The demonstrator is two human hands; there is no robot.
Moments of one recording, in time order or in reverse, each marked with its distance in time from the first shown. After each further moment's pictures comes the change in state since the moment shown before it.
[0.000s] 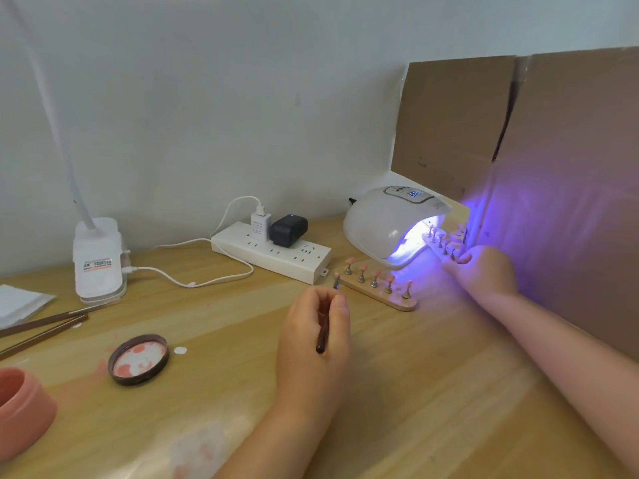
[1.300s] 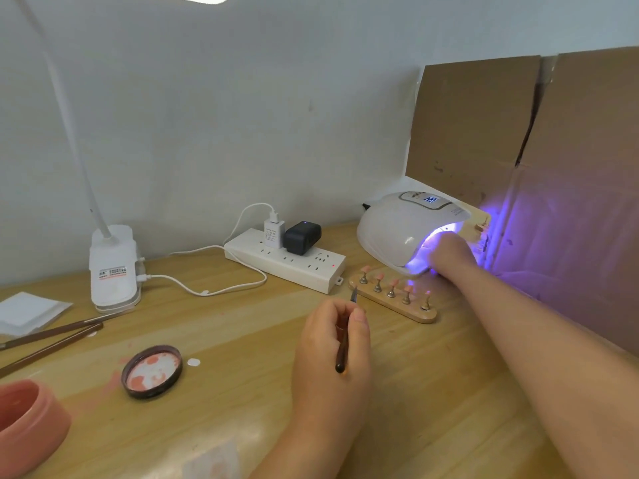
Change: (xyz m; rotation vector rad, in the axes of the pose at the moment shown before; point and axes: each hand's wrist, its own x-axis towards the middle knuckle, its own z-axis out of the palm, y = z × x) left_hand -0.002 0.000 0.000 0.009 -0.009 0.026; right_hand 0.040 -0.072 0.024 0.090 -0.377 0.133
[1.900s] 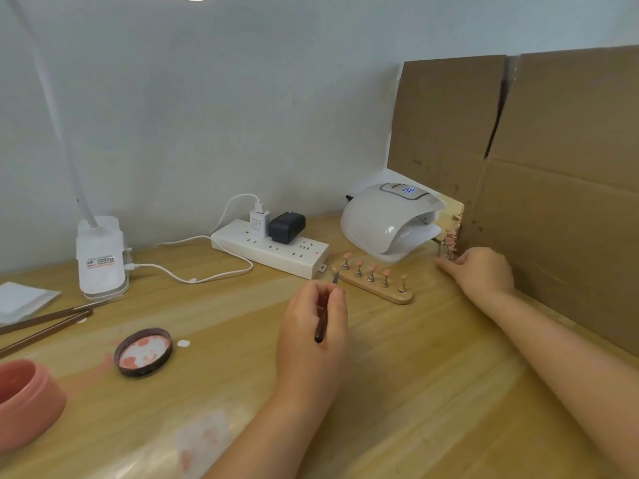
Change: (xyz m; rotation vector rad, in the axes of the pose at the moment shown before) left_hand 0.001 0.004 -0.002 0.036 -0.011 -0.031; right_hand -0.044 0.082 -0.016 -0.130 0.350 -0.012
